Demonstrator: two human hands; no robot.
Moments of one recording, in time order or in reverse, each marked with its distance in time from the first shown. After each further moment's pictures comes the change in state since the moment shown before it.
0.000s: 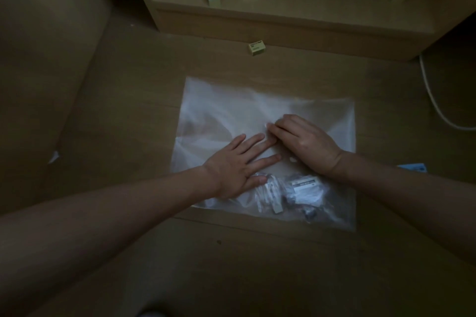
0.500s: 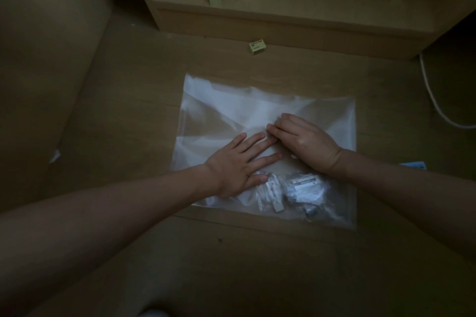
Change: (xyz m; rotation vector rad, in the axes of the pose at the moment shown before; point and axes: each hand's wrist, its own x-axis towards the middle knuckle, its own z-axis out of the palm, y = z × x) left_hand 0.001 0.000 -0.003 -0.043 -0.076 0.000; right_hand 0.001 0.003 0.004 0.003 -0.021 -0.015
